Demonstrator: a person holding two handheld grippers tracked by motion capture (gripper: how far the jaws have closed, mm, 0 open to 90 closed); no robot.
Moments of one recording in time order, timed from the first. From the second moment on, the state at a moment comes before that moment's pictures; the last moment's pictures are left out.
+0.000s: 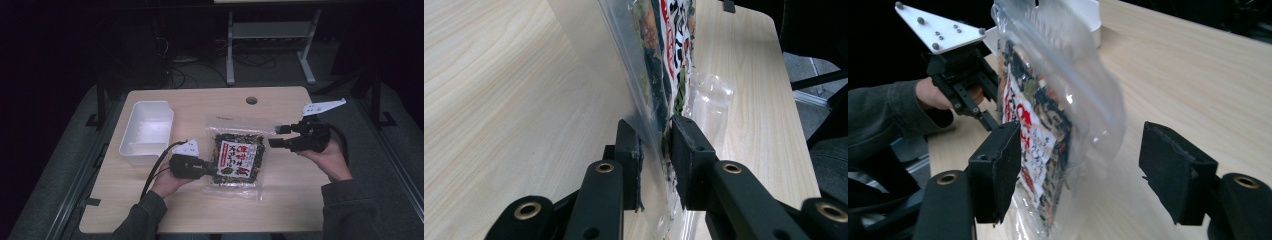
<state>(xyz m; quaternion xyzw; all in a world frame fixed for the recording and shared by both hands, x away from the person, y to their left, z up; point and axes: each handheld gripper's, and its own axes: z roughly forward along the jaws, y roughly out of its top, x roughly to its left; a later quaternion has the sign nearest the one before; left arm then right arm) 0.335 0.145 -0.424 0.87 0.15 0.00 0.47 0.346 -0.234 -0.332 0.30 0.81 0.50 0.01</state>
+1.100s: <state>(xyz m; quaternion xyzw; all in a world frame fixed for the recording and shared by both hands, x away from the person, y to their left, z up) 0.337 0.151 -0.427 0.87 0.16 -0.01 0.47 0.352 -0.190 -0.396 0.26 0.81 0.53 -0.05</state>
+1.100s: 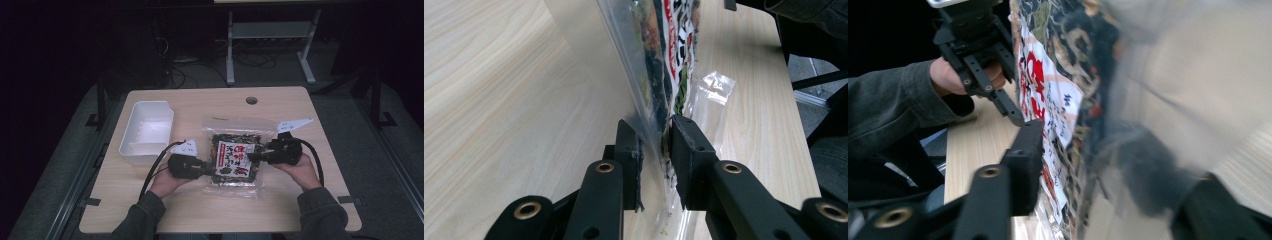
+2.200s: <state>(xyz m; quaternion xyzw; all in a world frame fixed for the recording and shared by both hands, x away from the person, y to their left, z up) 0.323 0.177 -0.416 0.87 0.19 0.04 0.46 0.340 -0.186 -0.359 0.23 0.82 0.53 -0.02</state>
